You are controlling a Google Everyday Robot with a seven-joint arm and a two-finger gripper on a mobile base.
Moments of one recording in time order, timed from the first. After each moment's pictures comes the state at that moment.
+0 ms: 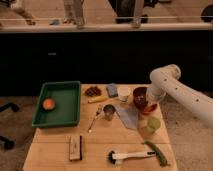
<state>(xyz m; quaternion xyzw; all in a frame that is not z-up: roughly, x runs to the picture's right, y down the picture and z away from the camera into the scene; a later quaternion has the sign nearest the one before) 0.273 0.086 0.832 -0.27 -0.04 -0.11 0.96</state>
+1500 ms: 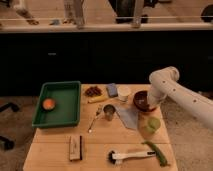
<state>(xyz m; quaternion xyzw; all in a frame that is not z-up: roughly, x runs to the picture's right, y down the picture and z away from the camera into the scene) 0.280 0.104 0.839 -0.30 -0.03 -0.14 0.94</state>
